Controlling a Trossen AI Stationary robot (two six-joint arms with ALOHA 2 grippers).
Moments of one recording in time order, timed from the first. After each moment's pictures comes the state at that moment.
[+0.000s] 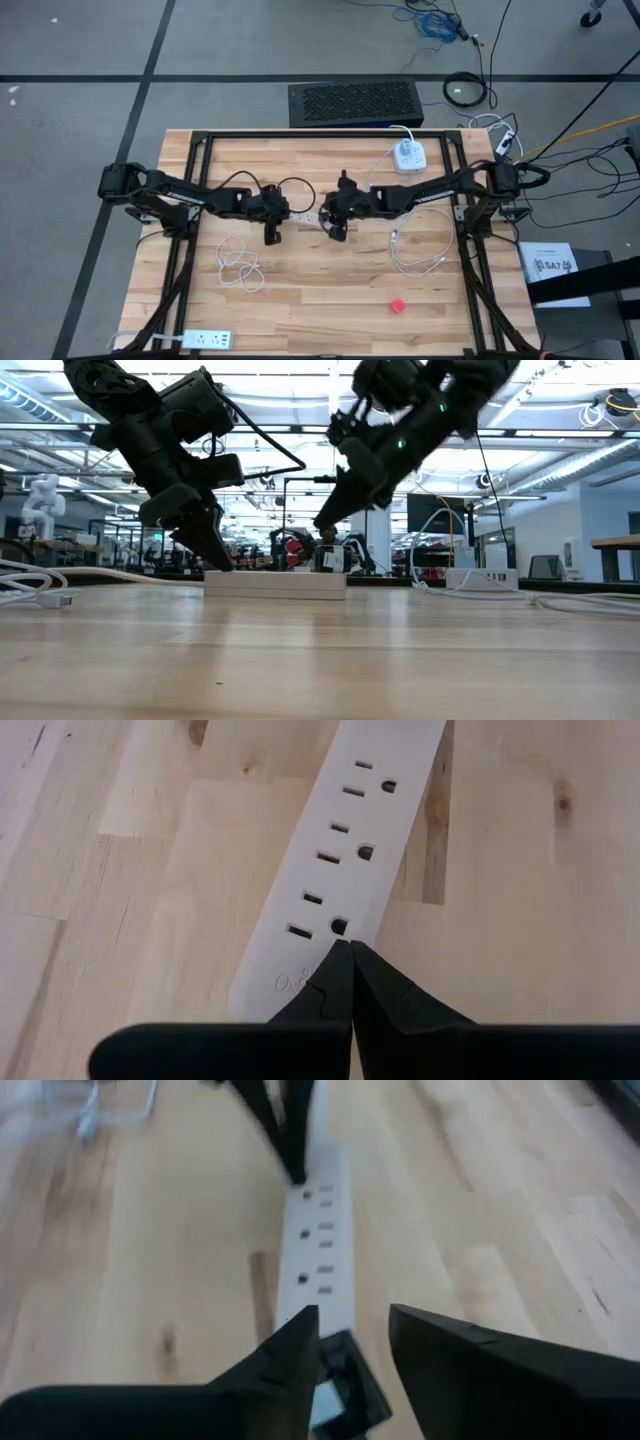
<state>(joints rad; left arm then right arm) 0.07 1.47 0.58 -0.11 -0.09 -0.01 -0.02 1.75 1.00 0.07 0.17 0.10</state>
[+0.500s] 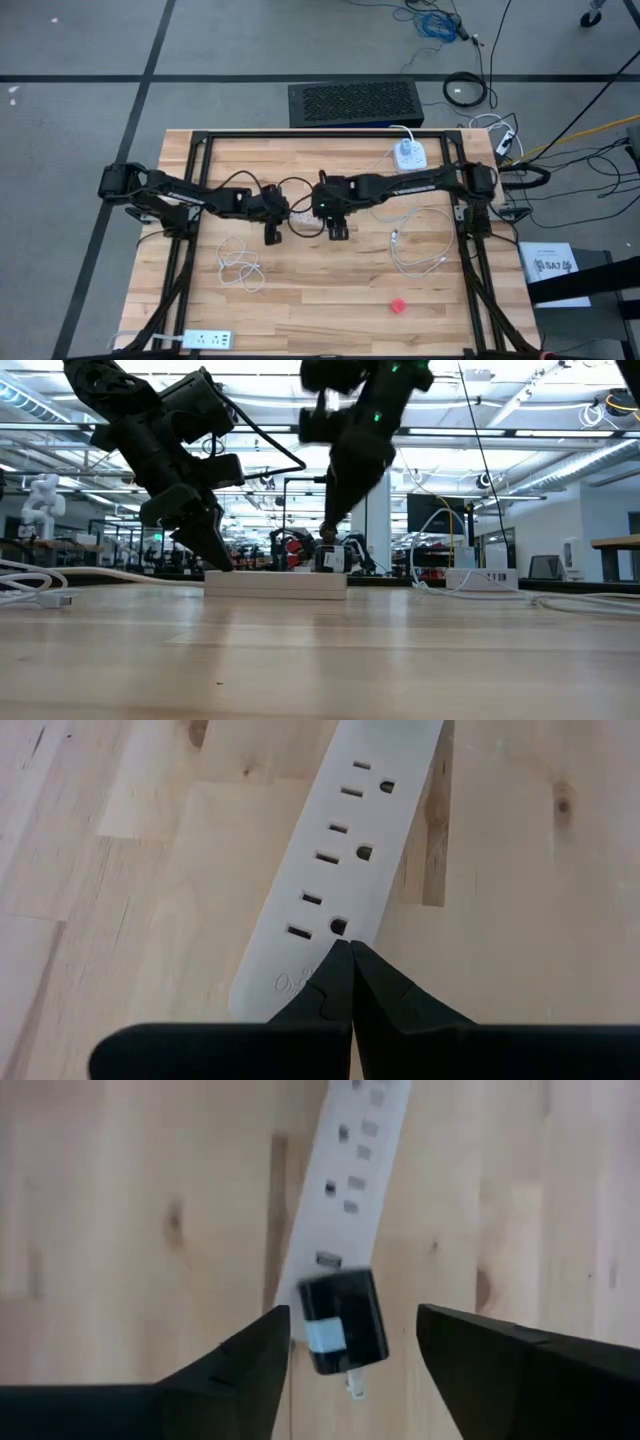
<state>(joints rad) 0.06 1.47 0.58 -0.10 -0.09 -0.01 -0.03 1.91 1.51 -0.71 0.10 -0.10</state>
